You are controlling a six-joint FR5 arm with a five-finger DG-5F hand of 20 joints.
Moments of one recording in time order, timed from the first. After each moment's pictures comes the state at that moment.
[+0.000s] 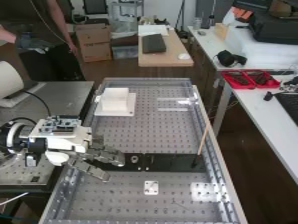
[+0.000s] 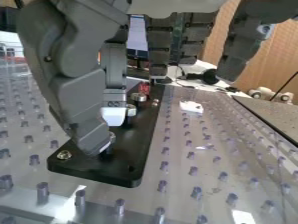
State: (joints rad) arm 1.08 -1.89 -2.15 -2.47 -2.12 -1.04
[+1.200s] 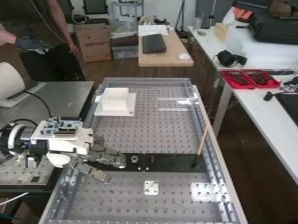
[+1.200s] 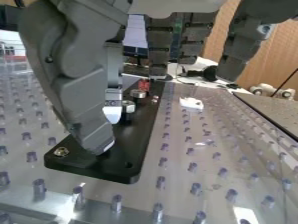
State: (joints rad) arm 1.07 -1.90 -2.13 -2.49 -2.13 -1.04
